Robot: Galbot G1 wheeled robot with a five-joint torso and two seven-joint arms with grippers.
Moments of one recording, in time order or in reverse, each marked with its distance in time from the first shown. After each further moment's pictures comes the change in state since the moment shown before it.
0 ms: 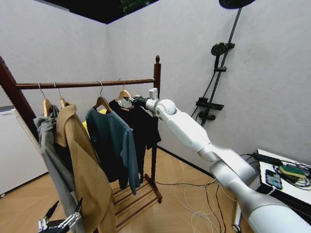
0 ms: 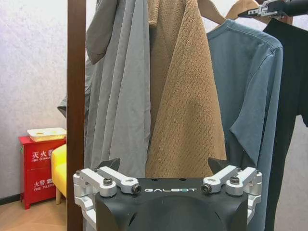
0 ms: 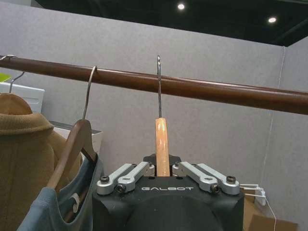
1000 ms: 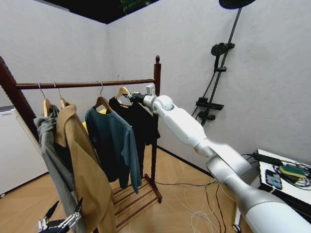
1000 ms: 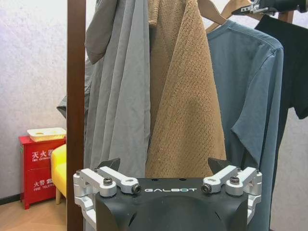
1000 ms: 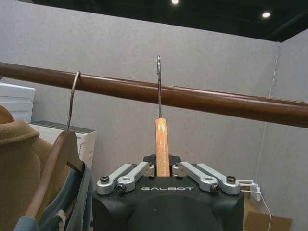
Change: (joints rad) left arm 0.000 0.000 0.000 0.000 0.000 0.000 0.000; right arm 0.080 0.073 -0.019 -0.131 0.010 -0.010 0.006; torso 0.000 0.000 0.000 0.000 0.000
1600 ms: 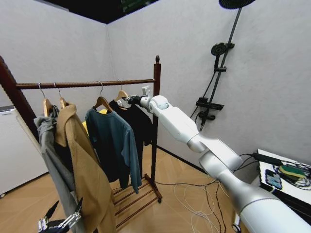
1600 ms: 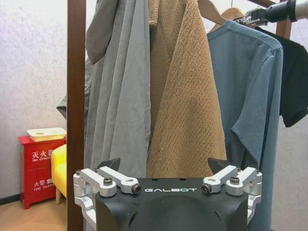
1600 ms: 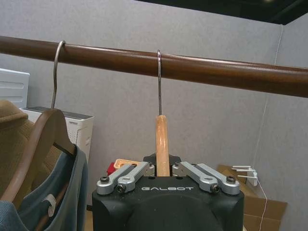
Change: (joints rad) left arm 0.000 0.000 0.000 0.000 0.000 0.000 0.000; right arm 0.026 0.055 -0.015 -0.124 -0.042 -0.004 -0.035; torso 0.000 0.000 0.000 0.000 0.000
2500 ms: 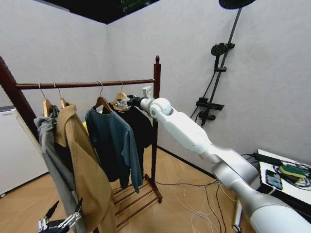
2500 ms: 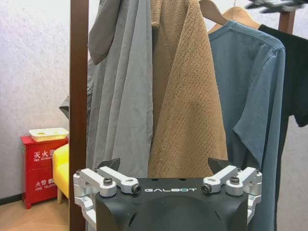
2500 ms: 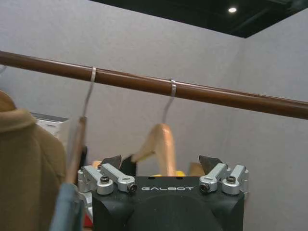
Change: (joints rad) left arm 0.000 0.000 0.000 0.000 0.000 0.000 0.000; right arm -0.152 -0.261 -0.016 0.620 0.174 -0.200 0.457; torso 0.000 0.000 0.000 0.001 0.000
